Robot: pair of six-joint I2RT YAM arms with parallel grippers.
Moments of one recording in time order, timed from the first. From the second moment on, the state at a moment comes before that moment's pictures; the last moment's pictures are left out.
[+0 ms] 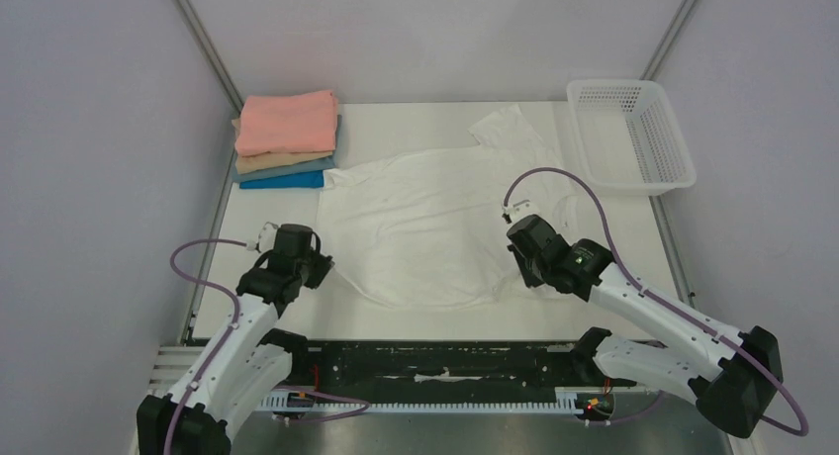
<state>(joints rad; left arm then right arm) -0.25 0.72 0.46 -0.64 -0.17 -1.18 0.79 0.98 0.76 -0.86 0.33 0.28</state>
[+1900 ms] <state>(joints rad) -0.05 1.27 0.83 -0.35 -0.21 -0.94 0.36 2.00 1.59 -0.42 0.48 -0.23</state>
